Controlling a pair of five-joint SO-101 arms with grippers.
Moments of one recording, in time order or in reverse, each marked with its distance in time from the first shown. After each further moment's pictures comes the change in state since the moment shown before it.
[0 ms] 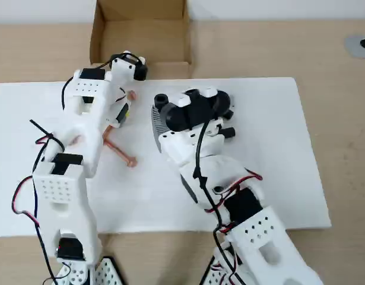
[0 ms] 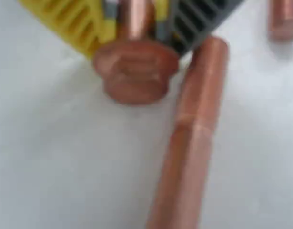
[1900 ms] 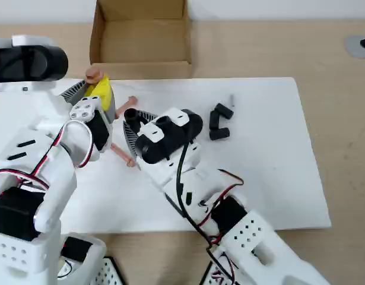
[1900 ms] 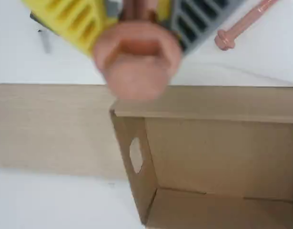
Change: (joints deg) left arm 11.3 -88.0 31.6 -14.2 41.0; right arm -10.4 0.0 7.6 -13.9 4.5
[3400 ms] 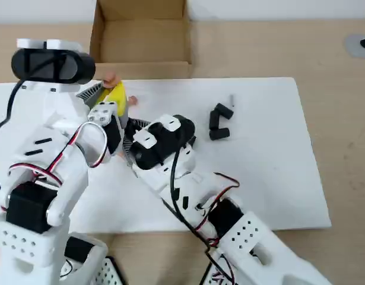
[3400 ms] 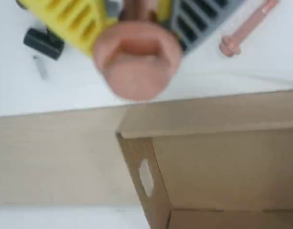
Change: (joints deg) left arm 3.3 -0.6 5.8 -2.6 -4.5; right arm -2.2 0.1 1.7 0.0 0.1
